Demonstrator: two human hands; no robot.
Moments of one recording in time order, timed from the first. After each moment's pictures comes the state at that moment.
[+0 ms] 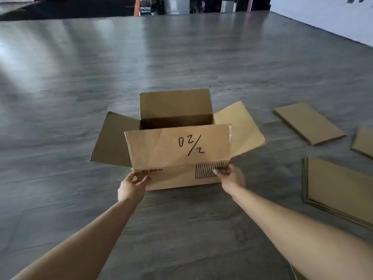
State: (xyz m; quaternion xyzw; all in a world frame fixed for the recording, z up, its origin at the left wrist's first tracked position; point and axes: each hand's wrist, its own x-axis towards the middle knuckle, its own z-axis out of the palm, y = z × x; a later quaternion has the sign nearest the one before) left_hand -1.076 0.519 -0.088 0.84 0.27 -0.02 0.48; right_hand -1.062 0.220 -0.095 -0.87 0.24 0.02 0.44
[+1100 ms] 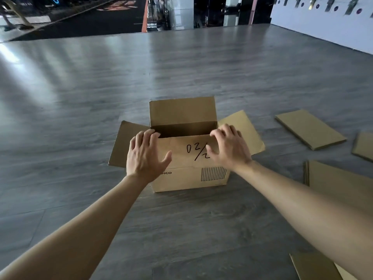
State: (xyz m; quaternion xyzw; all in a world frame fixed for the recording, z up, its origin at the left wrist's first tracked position) left_hand -1.060 0.504 0.019 0.95 -0.11 0.27 0.08; right_hand -1.047 0.232 0.025 -0.95 -0.16 -0.26 0.09
